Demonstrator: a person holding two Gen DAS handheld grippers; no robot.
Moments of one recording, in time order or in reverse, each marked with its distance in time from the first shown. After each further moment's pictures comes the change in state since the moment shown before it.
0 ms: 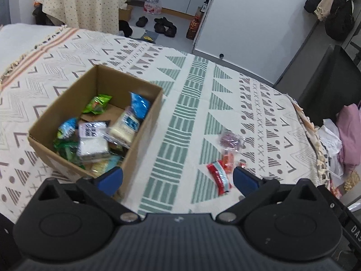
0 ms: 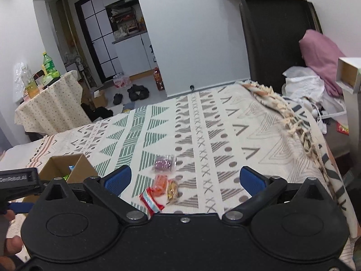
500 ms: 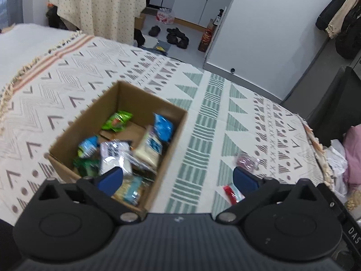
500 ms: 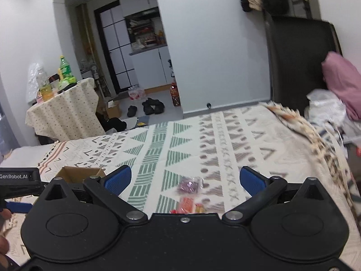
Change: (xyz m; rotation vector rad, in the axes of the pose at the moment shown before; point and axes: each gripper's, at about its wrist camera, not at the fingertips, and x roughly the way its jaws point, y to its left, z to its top) left arm -0.007 0.034 0.023 -0.049 -0.057 0.029; right arm 0.019 0.038 0.009 -0.049 -0.078 0.056
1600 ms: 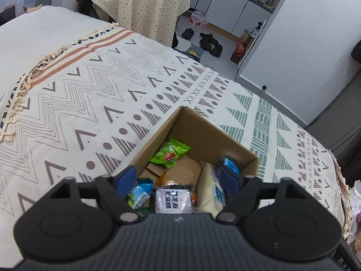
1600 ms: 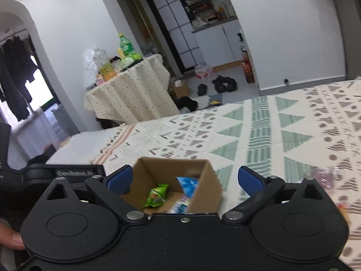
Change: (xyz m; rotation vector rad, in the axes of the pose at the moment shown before) left arm 0.048 0.097 0.061 -0.142 -0.023 0.091; right arm 0.086 0.127 -0.008 -0.031 0.118 0.347
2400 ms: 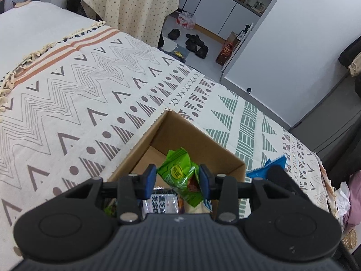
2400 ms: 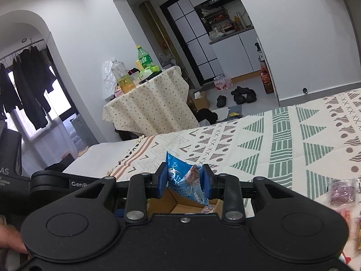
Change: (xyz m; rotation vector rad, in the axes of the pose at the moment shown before) left arm 0.015 0.007 0.010 -0.017 0.003 -0.101; right arm 0.023 0.002 0.001 -0.007 -0.079 0.139
